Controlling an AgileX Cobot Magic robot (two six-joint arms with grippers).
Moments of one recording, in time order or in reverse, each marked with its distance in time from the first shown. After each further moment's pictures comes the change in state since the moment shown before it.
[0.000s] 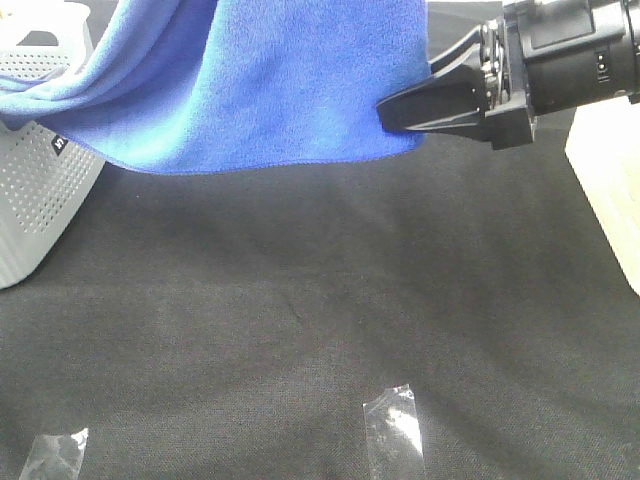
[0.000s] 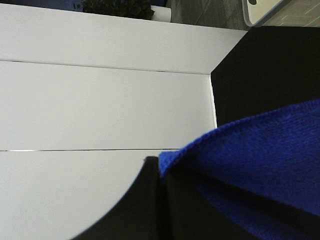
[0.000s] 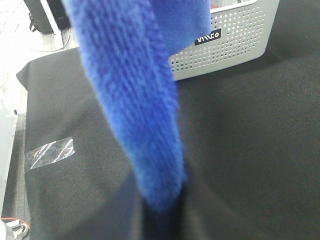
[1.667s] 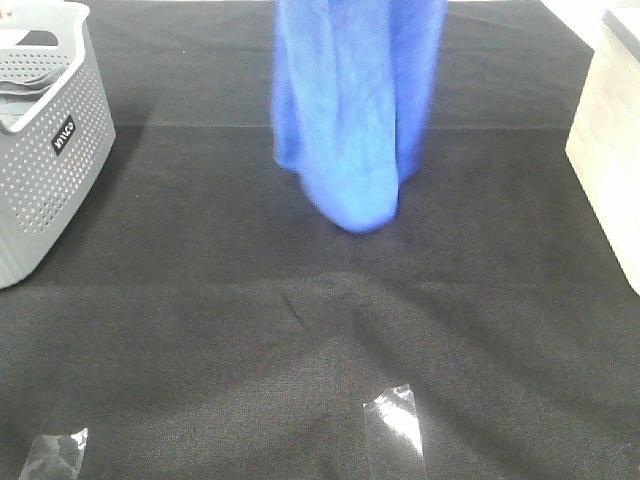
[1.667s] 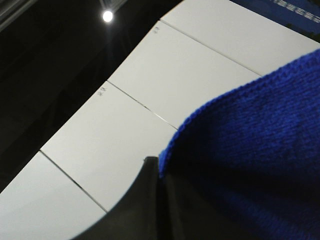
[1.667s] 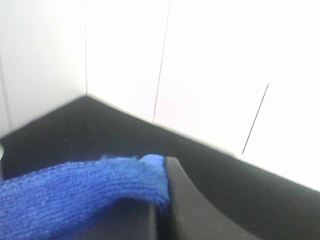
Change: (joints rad) left arm 0.452 0.313 0.000 -0.060 -1.067 -0.388; right arm 0.005 0.334 -1.271 -0.849 -0.302 1.205
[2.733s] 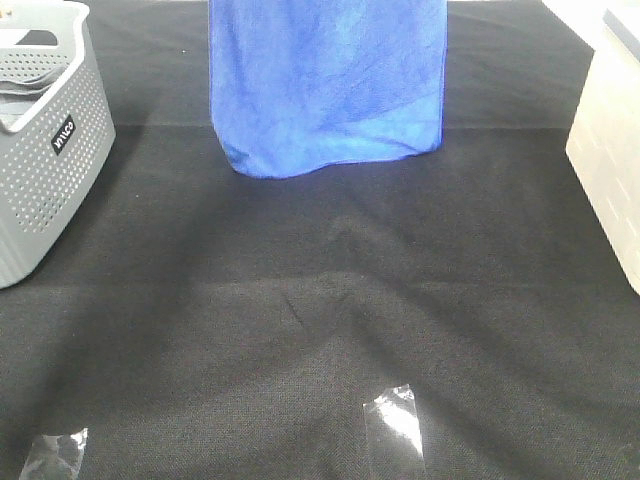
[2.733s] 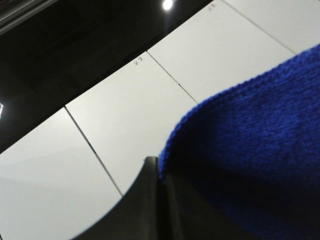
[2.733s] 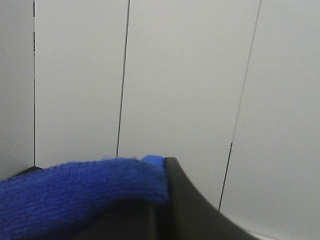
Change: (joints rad) left arm 0.107 0.600 -0.757 -0.095 -0.023 -0.115; right arm 0.044 0.264 -0.122 0.060 -0.436 -0.081
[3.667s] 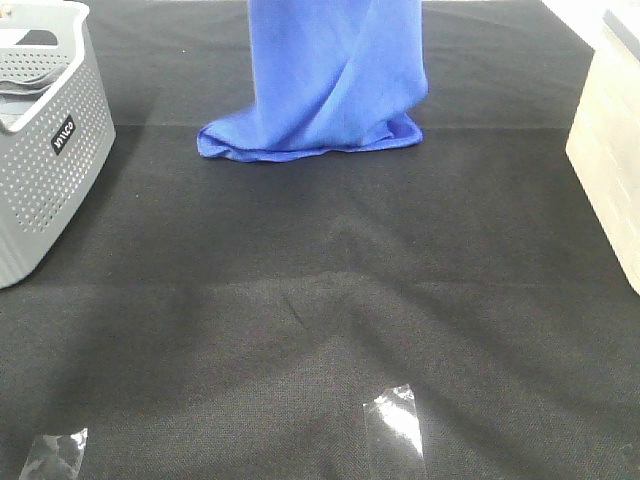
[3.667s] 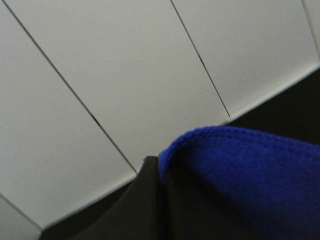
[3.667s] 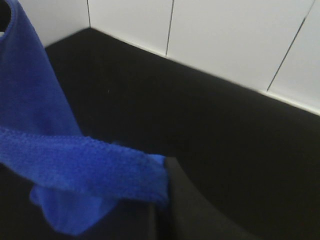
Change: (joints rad) left arm -0.089 -0.002 -0.125 0.283 0.914 -0.554; right arm 0.000 -0.037 -0.033 -0.204 0.606 0.190
